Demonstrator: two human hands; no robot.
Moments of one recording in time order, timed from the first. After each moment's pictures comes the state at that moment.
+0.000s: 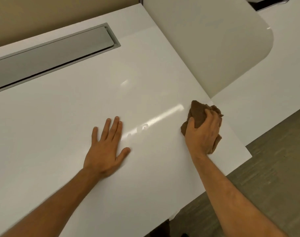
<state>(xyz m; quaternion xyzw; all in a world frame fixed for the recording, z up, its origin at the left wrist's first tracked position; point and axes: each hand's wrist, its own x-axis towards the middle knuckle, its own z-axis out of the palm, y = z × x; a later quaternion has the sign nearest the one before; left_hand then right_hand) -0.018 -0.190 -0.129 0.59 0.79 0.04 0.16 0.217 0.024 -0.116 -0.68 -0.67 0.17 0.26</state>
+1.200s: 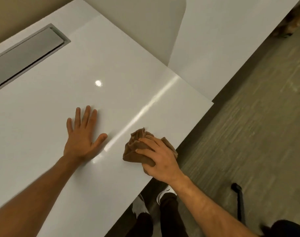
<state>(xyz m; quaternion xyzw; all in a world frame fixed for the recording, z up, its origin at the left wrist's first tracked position) -0.025 -0.198 -0.128 0.65 0.74 0.08 0.15 0.290 -0.167 -0.123 -0.36 -0.86 0.27 0.24</state>
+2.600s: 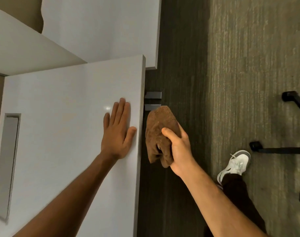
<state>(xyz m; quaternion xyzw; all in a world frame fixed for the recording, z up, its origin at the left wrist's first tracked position) 0.178 -0.117 -0.131 0.86 0.50 -0.02 0.14 0.365 -0.227 -0.145 -0.48 0.06 0.68 0.55</state>
